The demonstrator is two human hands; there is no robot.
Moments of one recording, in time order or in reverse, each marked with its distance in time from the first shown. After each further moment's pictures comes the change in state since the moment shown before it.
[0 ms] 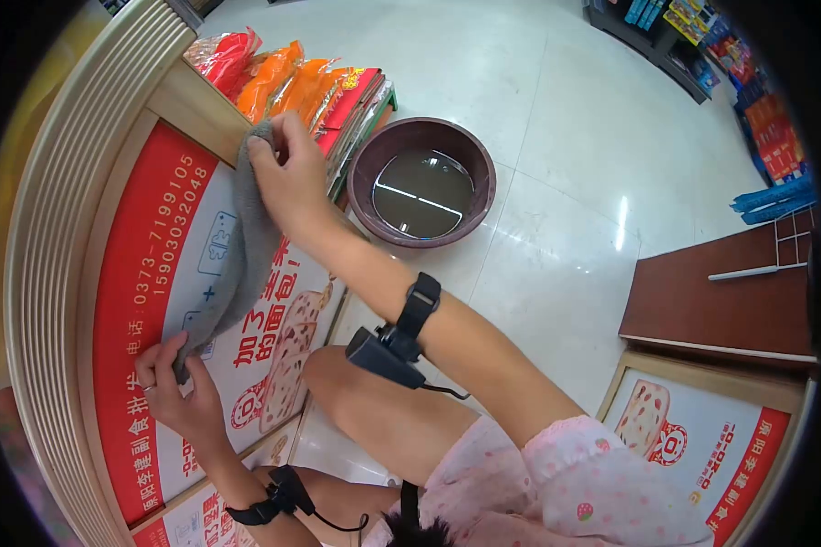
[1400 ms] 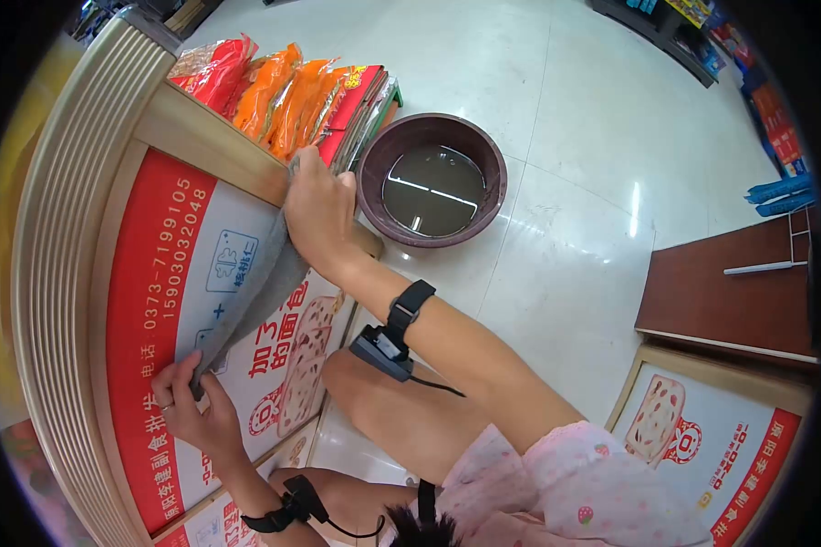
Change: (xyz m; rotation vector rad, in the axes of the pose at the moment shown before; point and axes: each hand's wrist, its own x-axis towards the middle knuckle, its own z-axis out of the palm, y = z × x) left_hand 0.002 -0.002 0.000 0.059 -0.007 0.089; right_hand -0.006 0.027 -0.016 -0.513 0.012 -0.194
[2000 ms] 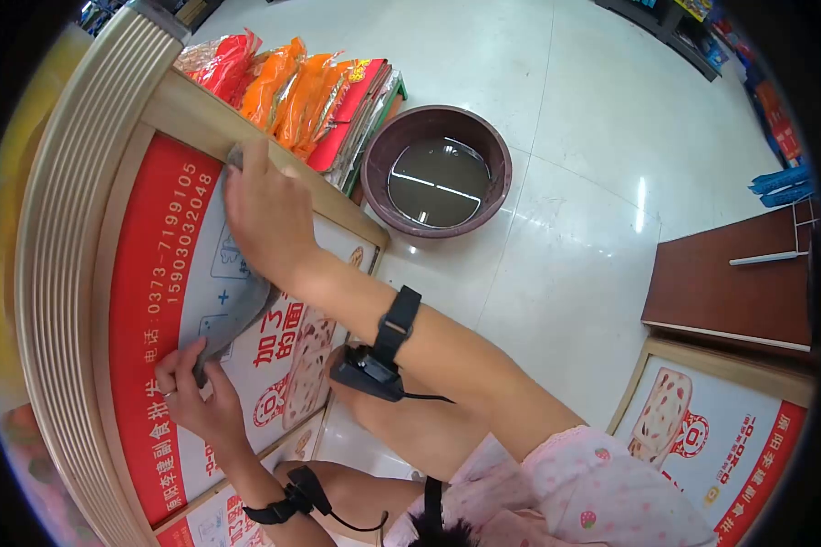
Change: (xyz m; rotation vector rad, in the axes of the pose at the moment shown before) left_hand -0.002 -0.001 -0.002 -0.020 -0.046 -0.059; right_hand -0.017 -0.057 -0.004 0.030 -0.059 -0.104
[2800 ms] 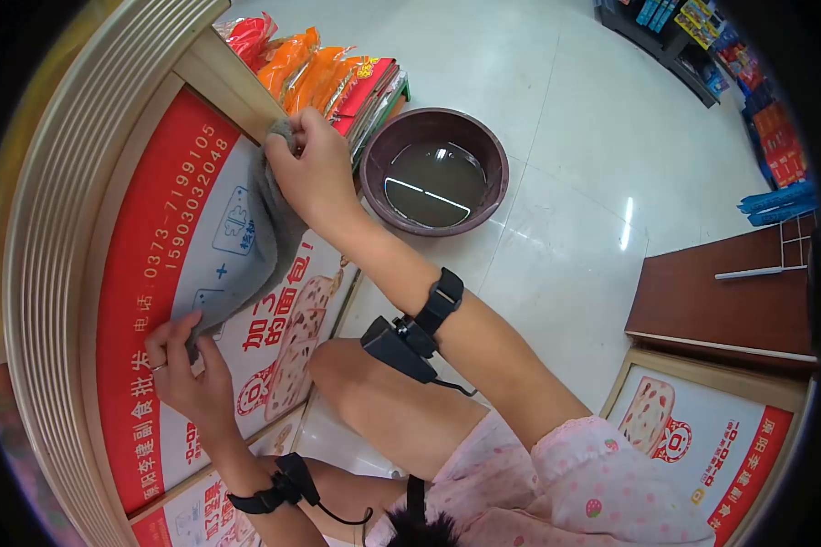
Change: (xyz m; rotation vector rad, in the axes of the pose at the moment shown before) left_hand 0.002 0.003 0.002 -0.026 0.059 0.014; right_hand 0.012 0.033 -0.016 0.296 -0.112 0.274
